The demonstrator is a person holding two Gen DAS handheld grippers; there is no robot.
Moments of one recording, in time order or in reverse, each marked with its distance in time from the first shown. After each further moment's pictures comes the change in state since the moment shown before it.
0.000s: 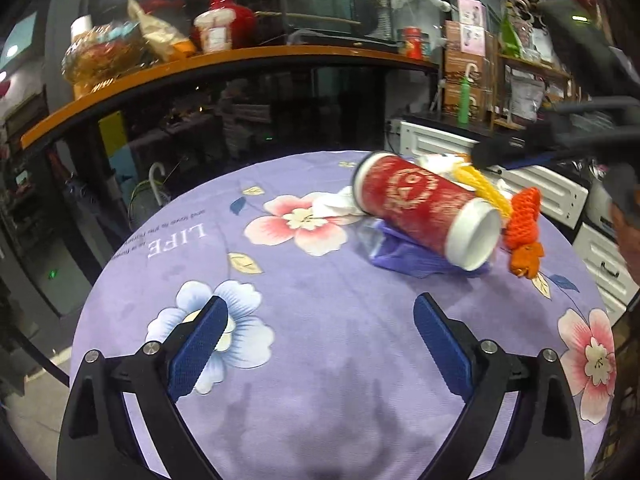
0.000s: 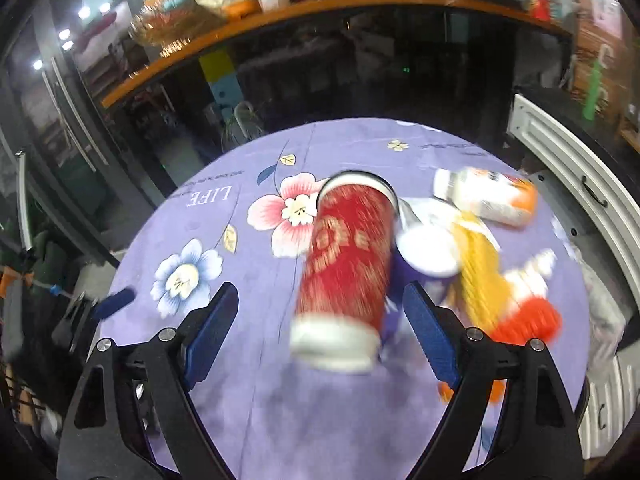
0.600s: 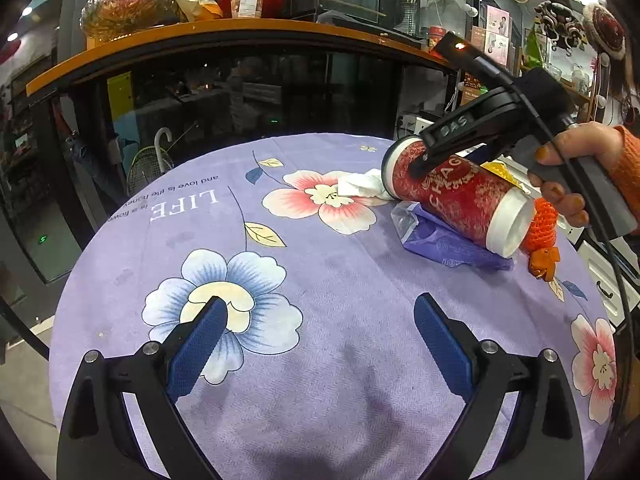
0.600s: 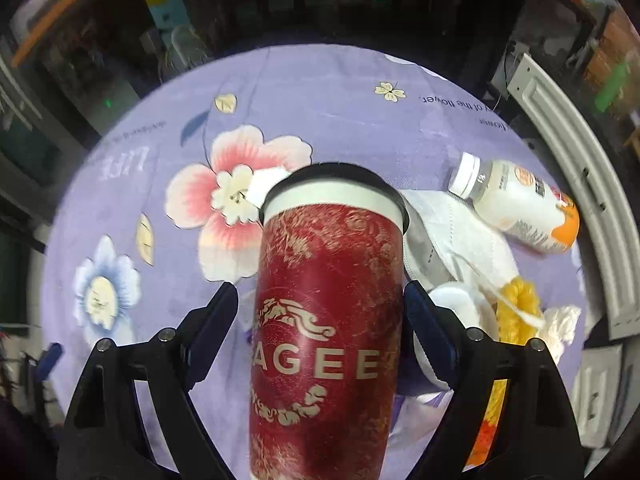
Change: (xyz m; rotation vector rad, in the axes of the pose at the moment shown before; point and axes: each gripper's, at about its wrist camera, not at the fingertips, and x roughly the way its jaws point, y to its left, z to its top) left arm 0.024 0.036 -0.014 -0.088 0.044 -0.036; right arm 0.122 -0.001 0.057 -0.027 0.306 -0.201
